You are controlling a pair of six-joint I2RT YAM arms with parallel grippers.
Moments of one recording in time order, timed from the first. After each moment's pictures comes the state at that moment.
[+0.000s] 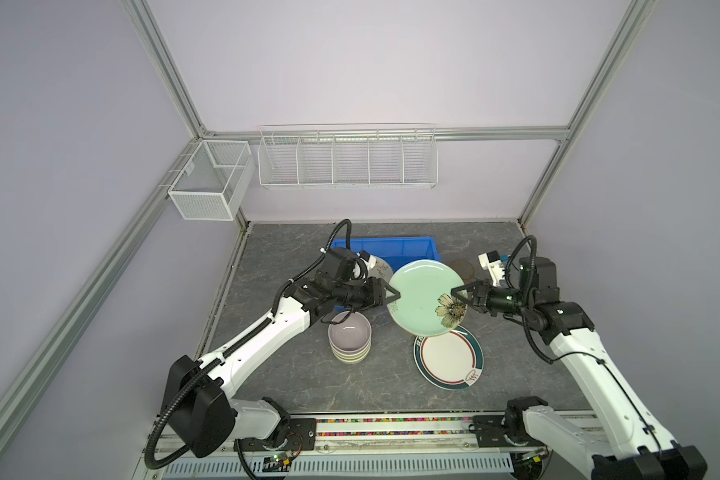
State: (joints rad) left arm -0.67 1.35 1.13 -0.45 0.55 -0.79; right arm 0.16 1.01 0.95 -0.60 -0.79 0.63
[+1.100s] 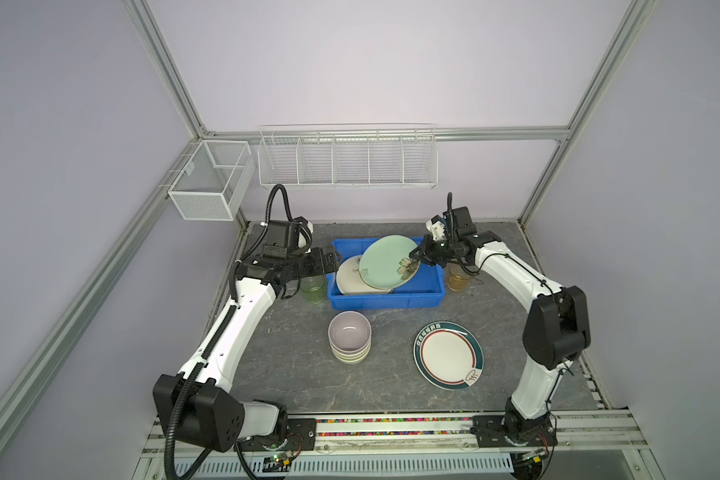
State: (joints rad) left arm -0.26 1.35 1.32 -0.71 0.25 -0.35; right arm 0.36 1.89 1.61 -0.57 -0.51 0.66
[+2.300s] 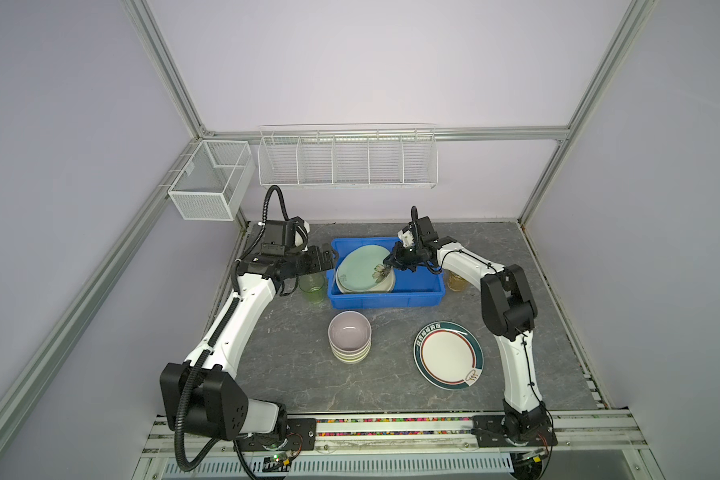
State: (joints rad) left arm -0.22 1.40 1.30 -0.65 0.30 -0.35; right arm 0.45 2.22 1.77 -0.41 -0.53 0.77
